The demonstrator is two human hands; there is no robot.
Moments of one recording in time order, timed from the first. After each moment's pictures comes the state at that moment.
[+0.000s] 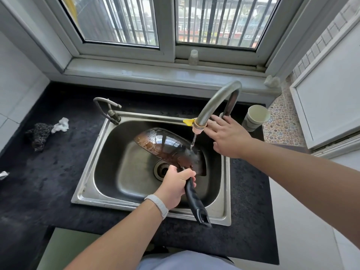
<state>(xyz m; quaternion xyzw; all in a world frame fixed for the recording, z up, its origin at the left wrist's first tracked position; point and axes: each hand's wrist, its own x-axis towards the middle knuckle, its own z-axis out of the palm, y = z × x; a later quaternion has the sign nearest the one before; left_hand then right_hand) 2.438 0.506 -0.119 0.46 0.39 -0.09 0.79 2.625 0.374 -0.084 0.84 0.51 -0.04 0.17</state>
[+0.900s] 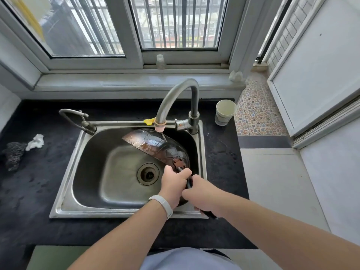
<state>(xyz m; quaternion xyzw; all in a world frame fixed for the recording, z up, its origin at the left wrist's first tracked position) 2.458 0.435 -0.123 0.60 0.42 -0.06 0.68 2.472 0.333 -0.059 0.81 0.00 -0.50 -0.31</state>
